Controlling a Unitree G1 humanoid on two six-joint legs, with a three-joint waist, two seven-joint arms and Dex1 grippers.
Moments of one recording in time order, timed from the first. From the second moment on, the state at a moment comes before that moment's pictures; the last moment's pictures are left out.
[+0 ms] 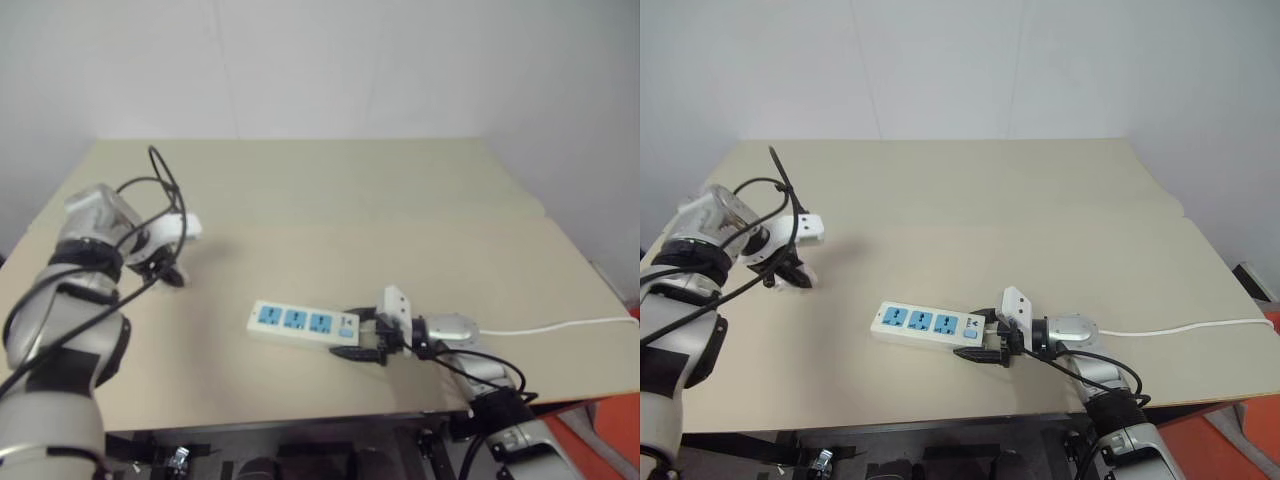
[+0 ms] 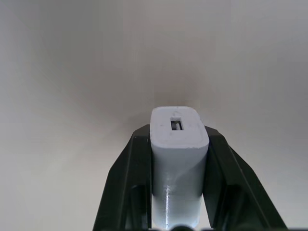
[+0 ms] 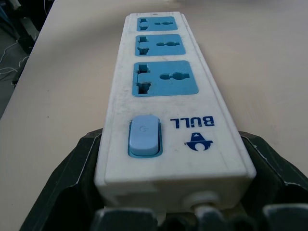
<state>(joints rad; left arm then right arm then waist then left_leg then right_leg) -1.26 0.80 -0.39 1.06 0.38 0.22 -1.44 -0.45 -0.38 0.19 0.29 0.22 0.03 1.21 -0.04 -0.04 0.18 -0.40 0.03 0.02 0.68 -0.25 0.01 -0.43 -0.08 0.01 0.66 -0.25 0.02</state>
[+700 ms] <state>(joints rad) -0.67 0.54 0.10 0.01 -0.43 0.31 -1.28 -0.56 -0.33 0.22 0.51 0.18 -0.14 1.34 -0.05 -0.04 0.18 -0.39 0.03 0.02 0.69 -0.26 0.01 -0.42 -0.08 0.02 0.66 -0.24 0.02</state>
